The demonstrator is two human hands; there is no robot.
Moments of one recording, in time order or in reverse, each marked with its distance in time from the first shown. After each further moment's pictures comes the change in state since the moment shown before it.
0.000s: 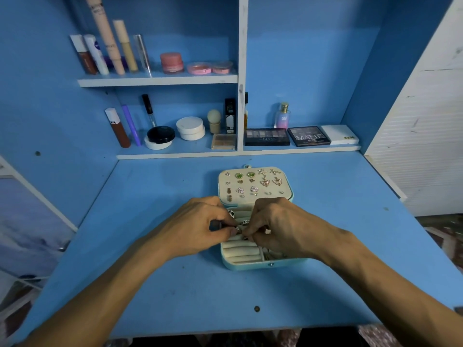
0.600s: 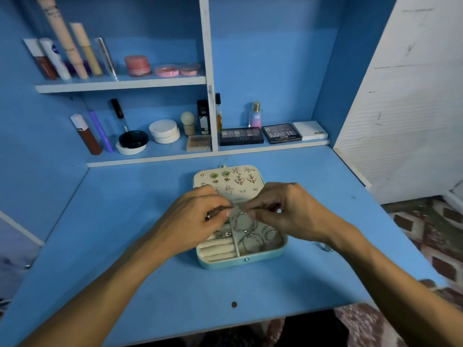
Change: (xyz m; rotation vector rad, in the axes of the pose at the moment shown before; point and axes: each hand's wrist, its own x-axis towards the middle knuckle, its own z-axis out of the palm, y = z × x) left_hand 0.025 0.019 0.018 0.077 0.141 0.055; right_hand -0.035 0.025 -0.027 0.191 0.229 0.084
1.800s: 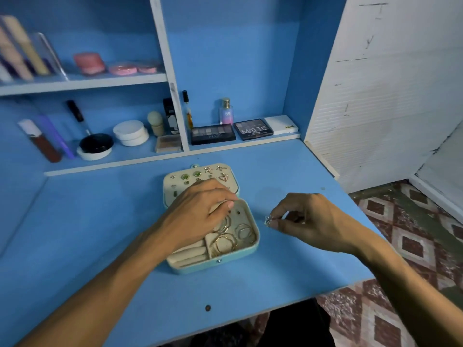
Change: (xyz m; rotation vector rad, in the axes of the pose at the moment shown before) left_hand 0.045 0.033 0.035 -0.050 -0.073 0.117; right_hand -0.077 0.025 -0.043 0.034 0.019 0.285
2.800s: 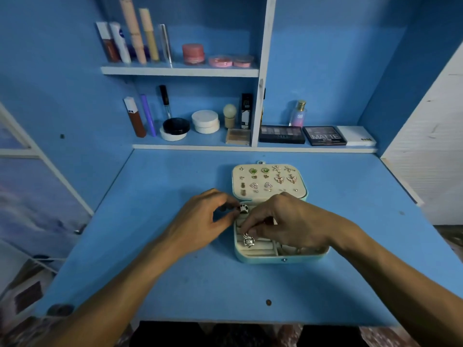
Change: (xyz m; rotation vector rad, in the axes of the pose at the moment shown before) left_hand -0.096 -0.054 -0.035 -0.115 0.188 -0.285; right_hand 0.092 -0.103 0.080 -0.169 -0.447 -0.284
